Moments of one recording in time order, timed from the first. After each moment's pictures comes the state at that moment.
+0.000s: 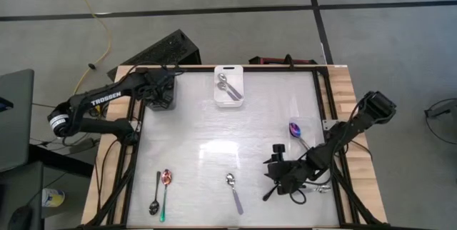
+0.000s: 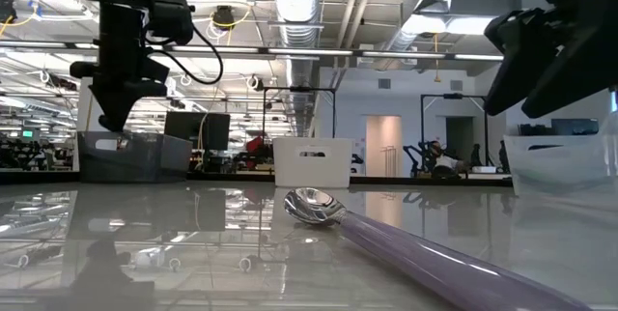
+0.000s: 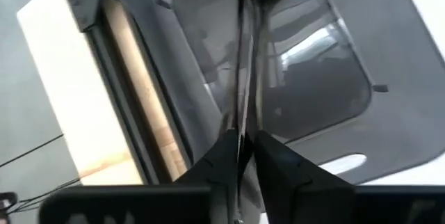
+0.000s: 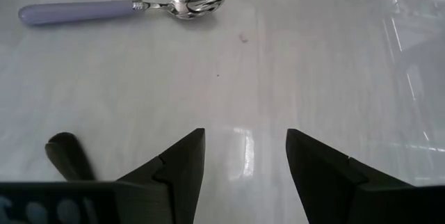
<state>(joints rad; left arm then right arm) 0.70 1.15 0.81 -0.99 -0.41 -0.37 0.67 1.51 0.83 -0.30 0.52 0.38</state>
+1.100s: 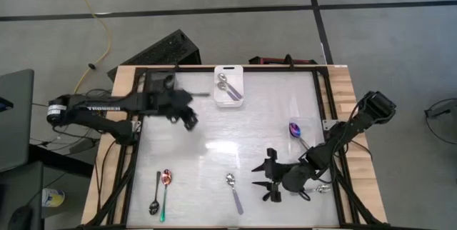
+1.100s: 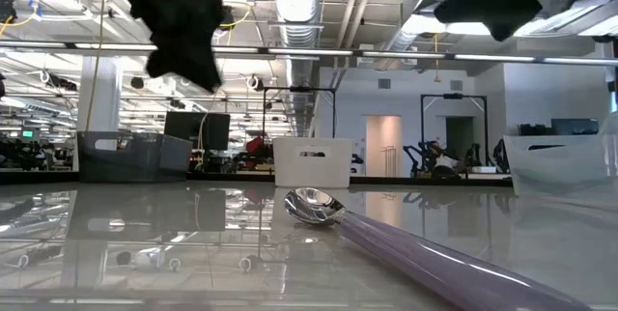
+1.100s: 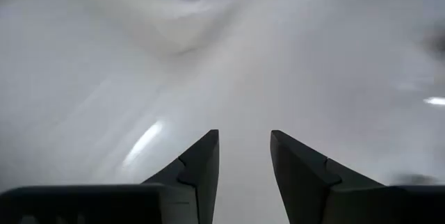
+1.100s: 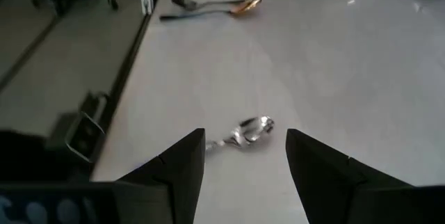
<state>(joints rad) 0.13 1.13 0.81 -0.44 -0.19 -0.52 0.66 1.51 0.83 0.11 0.52 0.45</state>
